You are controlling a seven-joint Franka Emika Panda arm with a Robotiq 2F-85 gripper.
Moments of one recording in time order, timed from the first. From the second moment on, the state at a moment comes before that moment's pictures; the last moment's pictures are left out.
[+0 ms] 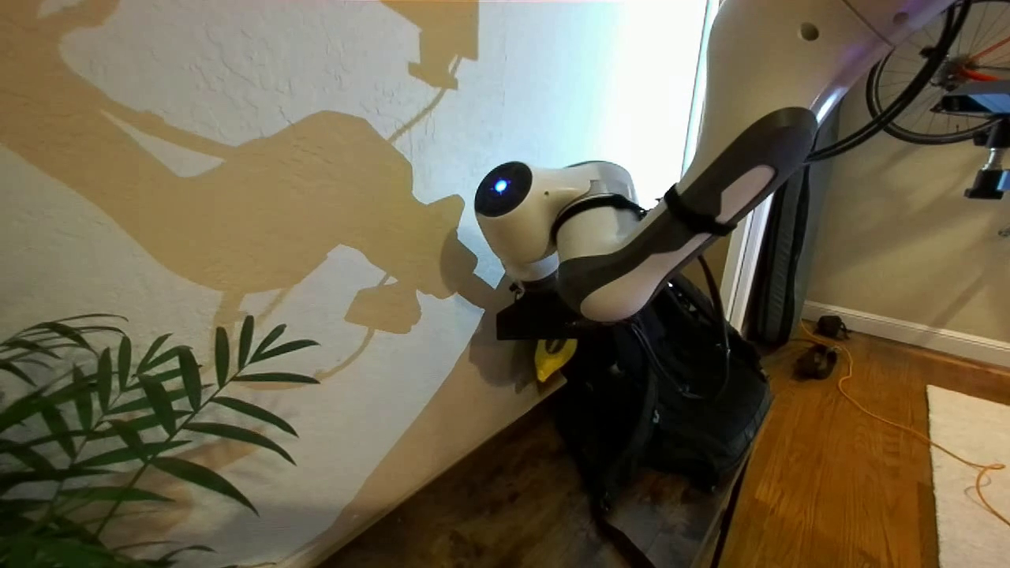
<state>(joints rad) 0.32 0.91 -0.38 -1.46 -0.71 2.36 1.71</state>
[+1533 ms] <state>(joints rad) 0.26 0.85 -0.18 -1.45 -1.12 2.00 1.38</state>
